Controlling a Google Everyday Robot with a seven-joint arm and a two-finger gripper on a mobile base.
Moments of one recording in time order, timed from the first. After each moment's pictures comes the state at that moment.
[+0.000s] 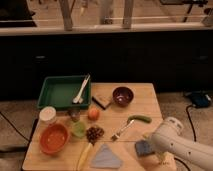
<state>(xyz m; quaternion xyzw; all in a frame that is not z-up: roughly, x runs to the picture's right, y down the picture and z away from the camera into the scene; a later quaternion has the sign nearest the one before) 0.261 0.316 0.749 -0.28 -0.04 -0.22 0.93</state>
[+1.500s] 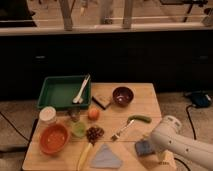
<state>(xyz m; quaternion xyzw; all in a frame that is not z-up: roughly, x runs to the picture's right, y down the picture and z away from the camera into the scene) 0.262 0.316 0.755 -0.29 -0.03 -0.22 0.93</state>
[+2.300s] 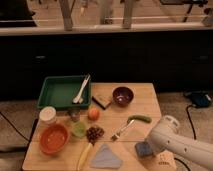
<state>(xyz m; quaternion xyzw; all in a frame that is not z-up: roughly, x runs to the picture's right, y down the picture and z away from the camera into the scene) 0.261 0.318 0.756 -0.30 -0.03 -0.23 0.93</state>
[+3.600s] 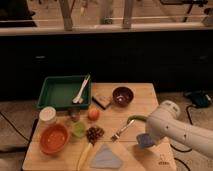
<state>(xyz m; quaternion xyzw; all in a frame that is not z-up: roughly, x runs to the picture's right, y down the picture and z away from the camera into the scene) 0.247 0.234 0.723 -0.28 -0.02 -0.24 0.93</state>
